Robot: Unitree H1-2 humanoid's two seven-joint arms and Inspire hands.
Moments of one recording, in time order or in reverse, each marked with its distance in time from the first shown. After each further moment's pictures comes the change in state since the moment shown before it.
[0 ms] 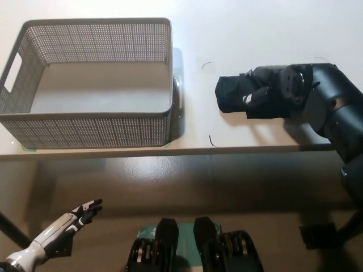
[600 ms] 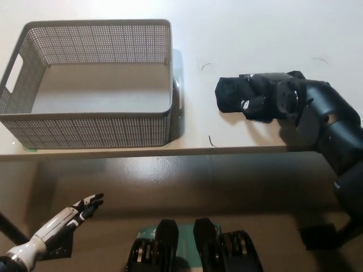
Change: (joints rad) left_arm -0.020 0.002 0.001 -0.011 0.004 0.001 -0.002; right_arm 0.063 0.030 0.025 0.014 -0.017 0.002 -0.164
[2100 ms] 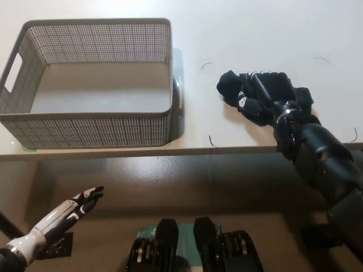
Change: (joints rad) left_arm -0.024 0.007 0.000 -0.005 0.020 0.003 0.000; right_arm 0.113 0.025 -0.098 0.016 0.001 -0.187 -0.611
